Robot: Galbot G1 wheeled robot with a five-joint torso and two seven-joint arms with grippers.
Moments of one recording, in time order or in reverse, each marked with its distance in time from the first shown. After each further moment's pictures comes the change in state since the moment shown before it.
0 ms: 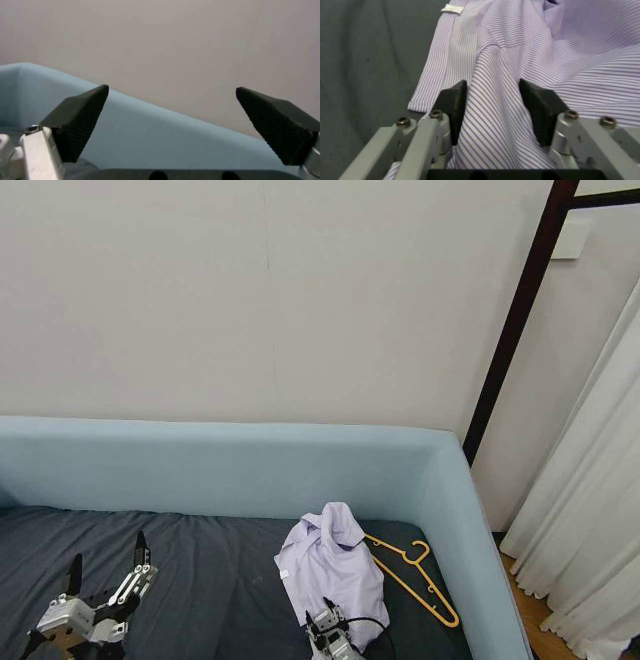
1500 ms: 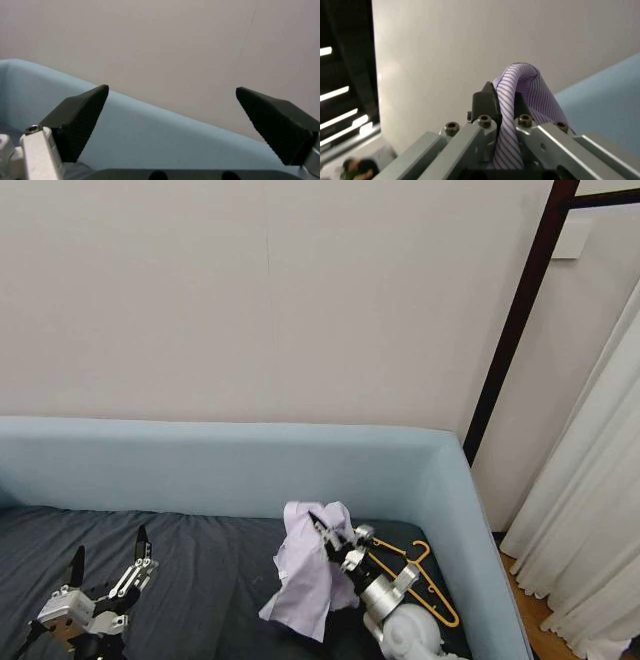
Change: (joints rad) left arm -0.028 0.054 0.007 0.013 -0.048 0.012 -0.007; right arm 0.067 -0.112 0.377 0.362 1.103 0.253 -0.715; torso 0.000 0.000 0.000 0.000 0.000
